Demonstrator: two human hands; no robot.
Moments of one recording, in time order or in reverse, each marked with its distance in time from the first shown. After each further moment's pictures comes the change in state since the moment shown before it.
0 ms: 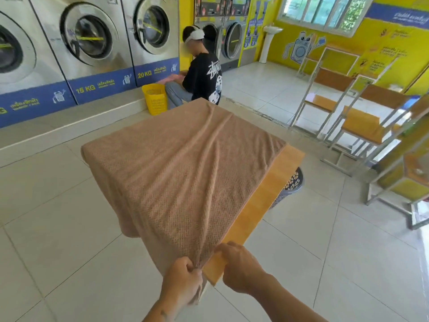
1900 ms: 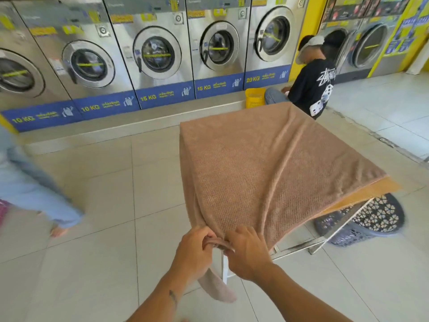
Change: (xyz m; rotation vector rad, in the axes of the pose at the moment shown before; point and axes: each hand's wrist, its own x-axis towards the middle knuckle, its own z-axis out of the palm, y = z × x) left_hand -0.100 0.020 0.056 0.022 0.553 0.231; right_hand -0.035 0.035 -0.020 -0.273 0.036 -0.564
